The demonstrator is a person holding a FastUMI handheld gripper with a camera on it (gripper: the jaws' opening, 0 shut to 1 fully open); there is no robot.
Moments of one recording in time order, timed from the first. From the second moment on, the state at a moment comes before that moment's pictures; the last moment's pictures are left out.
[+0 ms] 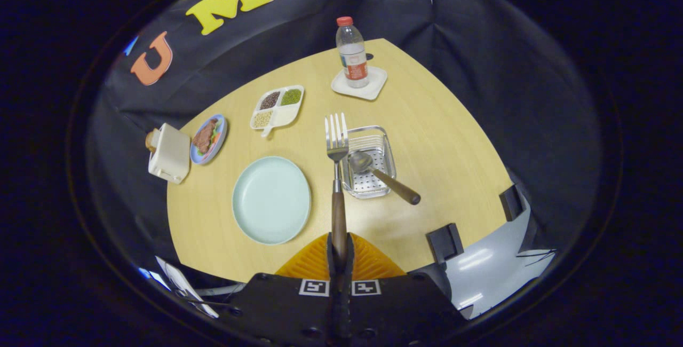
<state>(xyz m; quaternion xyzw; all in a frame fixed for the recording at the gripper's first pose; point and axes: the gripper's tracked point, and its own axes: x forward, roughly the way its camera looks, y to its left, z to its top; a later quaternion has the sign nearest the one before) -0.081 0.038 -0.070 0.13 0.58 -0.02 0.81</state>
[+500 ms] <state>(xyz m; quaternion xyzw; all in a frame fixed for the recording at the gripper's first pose) -0.100 0.025 -0.082 0.11 0.63 -0.01 0.77</state>
